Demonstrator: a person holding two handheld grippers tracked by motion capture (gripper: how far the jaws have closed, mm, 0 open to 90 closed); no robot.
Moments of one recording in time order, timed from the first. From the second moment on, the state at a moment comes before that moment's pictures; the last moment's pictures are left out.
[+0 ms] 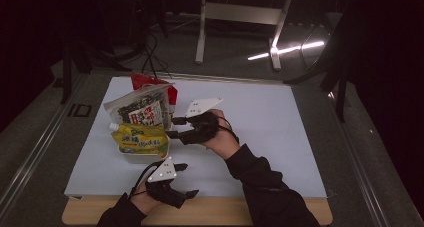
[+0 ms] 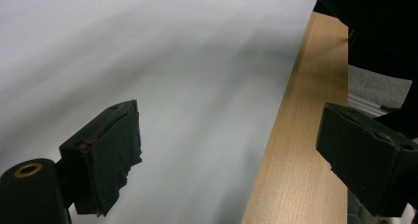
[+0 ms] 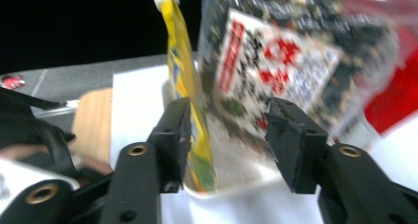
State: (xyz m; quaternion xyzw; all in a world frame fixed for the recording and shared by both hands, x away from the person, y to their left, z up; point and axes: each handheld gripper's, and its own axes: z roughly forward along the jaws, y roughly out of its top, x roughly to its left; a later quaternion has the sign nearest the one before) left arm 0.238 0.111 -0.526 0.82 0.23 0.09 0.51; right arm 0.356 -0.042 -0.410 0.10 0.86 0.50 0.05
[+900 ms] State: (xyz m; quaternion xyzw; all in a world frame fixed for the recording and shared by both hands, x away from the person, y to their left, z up) left arm 0.237 0.111 -0.527 0.83 0.23 0.09 0.51; right arm 0.347 -0.123 -0.485 0.17 0.84 0.51 0.04
